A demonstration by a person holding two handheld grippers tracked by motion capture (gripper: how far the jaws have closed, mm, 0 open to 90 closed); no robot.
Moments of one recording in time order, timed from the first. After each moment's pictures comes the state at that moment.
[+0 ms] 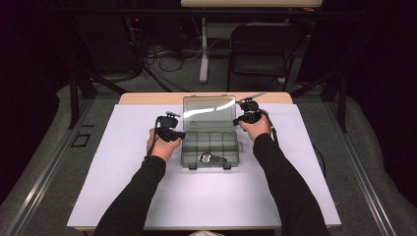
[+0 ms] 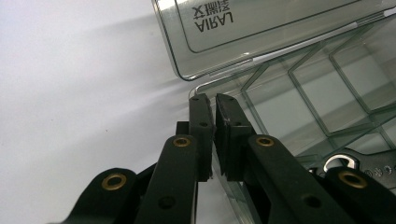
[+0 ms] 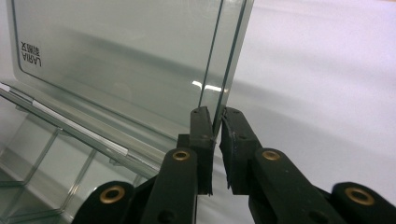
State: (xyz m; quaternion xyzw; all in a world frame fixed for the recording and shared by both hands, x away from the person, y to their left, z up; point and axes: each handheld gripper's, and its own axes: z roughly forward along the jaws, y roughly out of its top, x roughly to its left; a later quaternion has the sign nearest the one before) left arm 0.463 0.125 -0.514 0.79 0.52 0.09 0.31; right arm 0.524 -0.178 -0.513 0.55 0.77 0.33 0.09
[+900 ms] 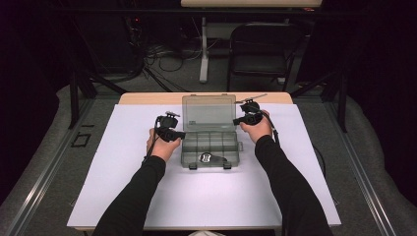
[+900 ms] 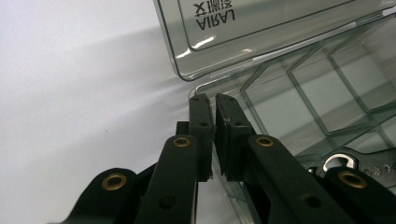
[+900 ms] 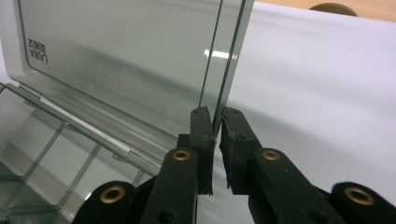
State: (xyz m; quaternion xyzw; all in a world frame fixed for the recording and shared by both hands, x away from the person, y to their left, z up) left arm 0.463 0.125 -0.514 0.79 0.52 0.09 0.31; right arm 0.518 -0.181 -0.514 0.52 0.77 0.35 0.11
